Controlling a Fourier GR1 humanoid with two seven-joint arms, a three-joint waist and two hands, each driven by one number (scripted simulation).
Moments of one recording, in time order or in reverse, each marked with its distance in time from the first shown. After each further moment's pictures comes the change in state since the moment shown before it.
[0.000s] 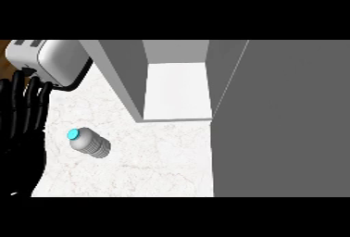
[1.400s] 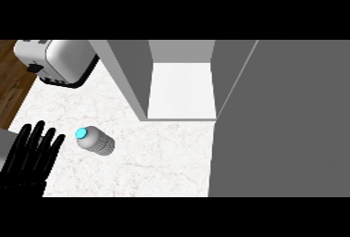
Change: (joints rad) left arm 0.353 -0.018 0.008 -0.080 0.329 -0.028 0.280; right arm 0.474 0.080 0.169 -0.193 -0.299 0.122 0.094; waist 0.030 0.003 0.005
